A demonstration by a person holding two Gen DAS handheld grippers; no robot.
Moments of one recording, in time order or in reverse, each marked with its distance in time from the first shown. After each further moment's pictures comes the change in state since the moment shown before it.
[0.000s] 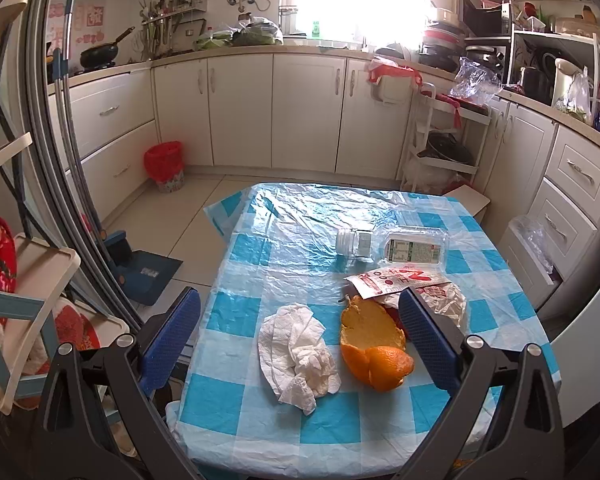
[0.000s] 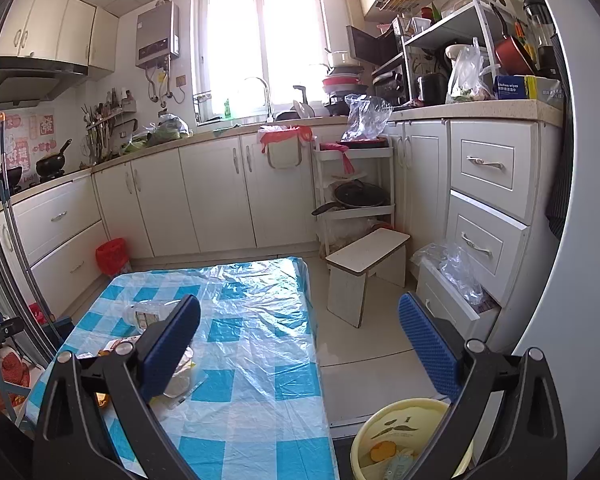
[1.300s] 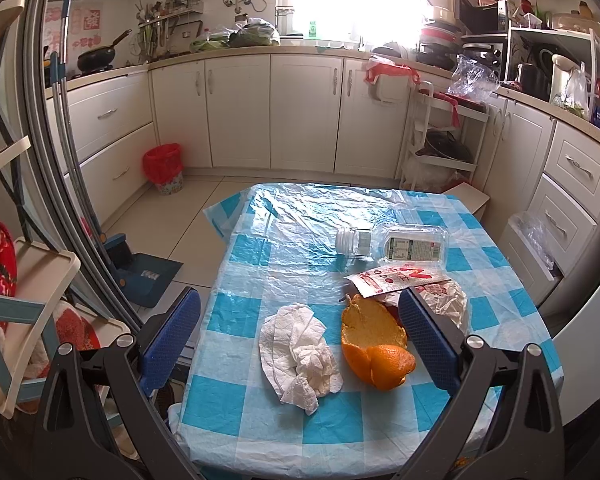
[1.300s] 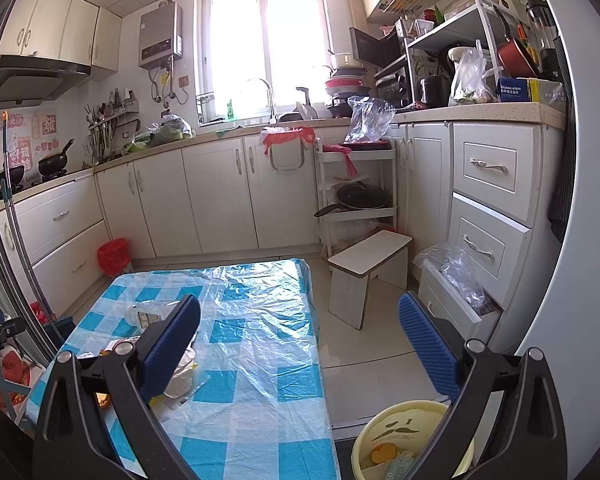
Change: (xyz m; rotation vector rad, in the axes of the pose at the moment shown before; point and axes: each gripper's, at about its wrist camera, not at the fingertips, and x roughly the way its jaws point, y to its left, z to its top) left arm -0.001 0.000 0.001 0.004 -0.001 0.002; right arm 0.000 0.001 0.001 -0.006 -0.005 0.004
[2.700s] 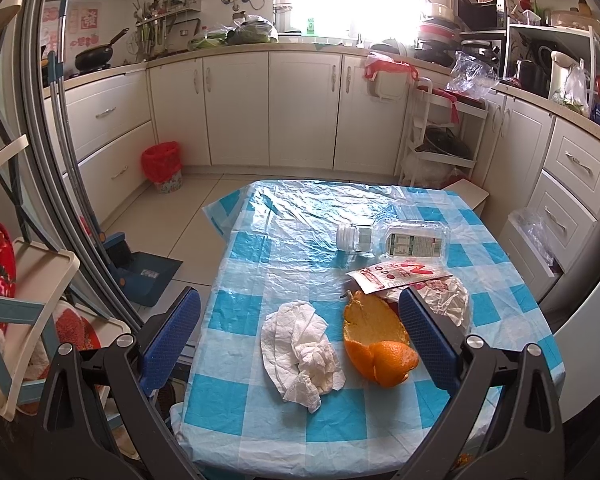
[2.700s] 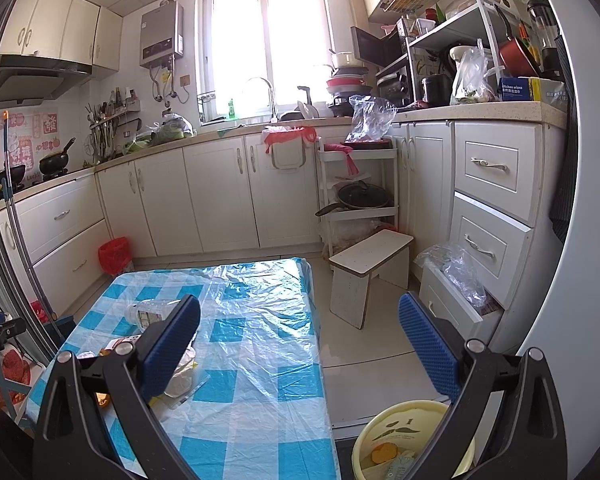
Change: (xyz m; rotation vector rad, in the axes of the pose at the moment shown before) left arm 0.002 0.004 -0.001 0.015 0.007 -0.005; right arm 0.002 -0.001 0.000 -0.001 0.001 0.003
